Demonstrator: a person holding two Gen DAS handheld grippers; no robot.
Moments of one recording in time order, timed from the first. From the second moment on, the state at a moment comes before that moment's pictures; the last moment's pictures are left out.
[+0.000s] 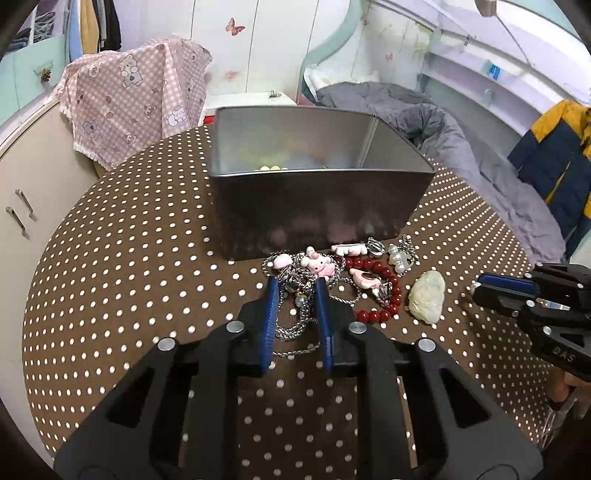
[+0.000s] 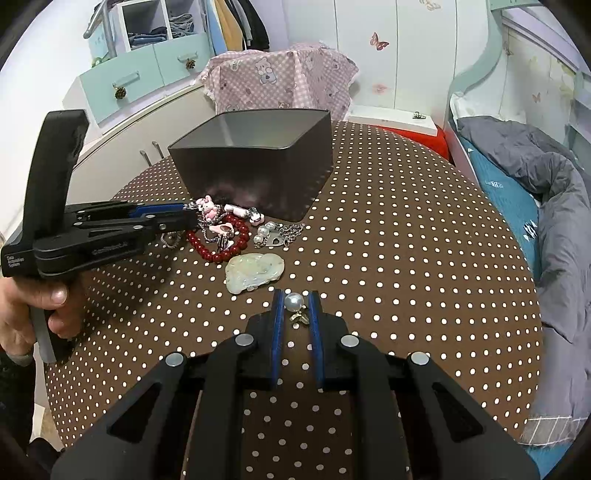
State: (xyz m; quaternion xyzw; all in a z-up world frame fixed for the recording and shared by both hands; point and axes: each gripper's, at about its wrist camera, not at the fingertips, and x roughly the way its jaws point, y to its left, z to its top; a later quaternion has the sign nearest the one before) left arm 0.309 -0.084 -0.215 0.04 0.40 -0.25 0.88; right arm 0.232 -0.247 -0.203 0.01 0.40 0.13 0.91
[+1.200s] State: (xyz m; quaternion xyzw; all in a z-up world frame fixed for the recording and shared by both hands) left arm 0.230 -0.051 -0.031 0.05 0.20 -0.29 0.94; right arm 0.216 -0.229 -0.043 0.00 0.26 0.17 0.95
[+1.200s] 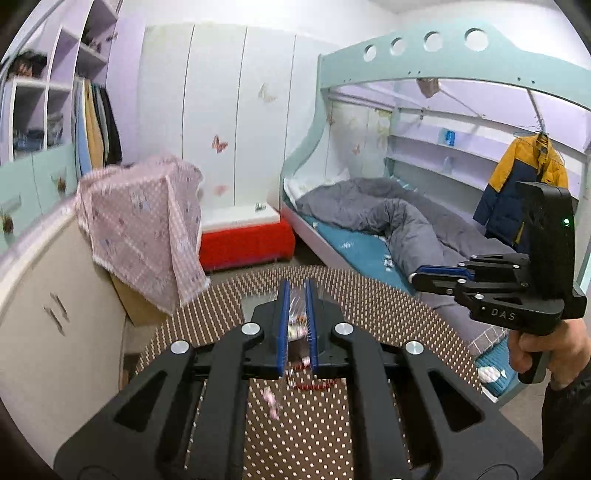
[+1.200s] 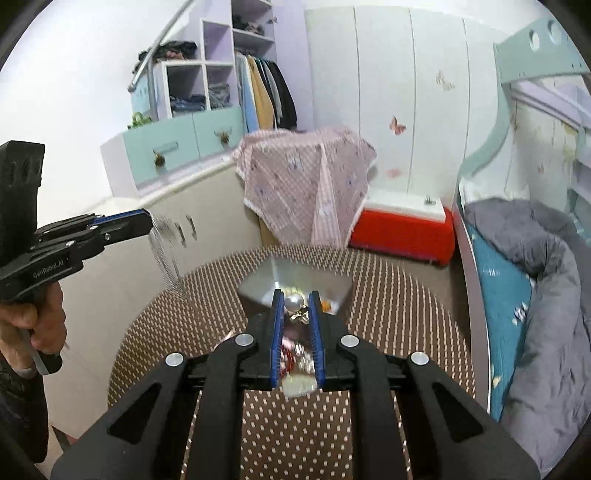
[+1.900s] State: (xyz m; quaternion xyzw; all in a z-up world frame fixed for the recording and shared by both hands) left arm 0.264 -0.062 -0.165 0.12 0.33 -0.23 0.91; right arm 0.226 -0.218 -0.099 0.01 0.32 0.19 0.93
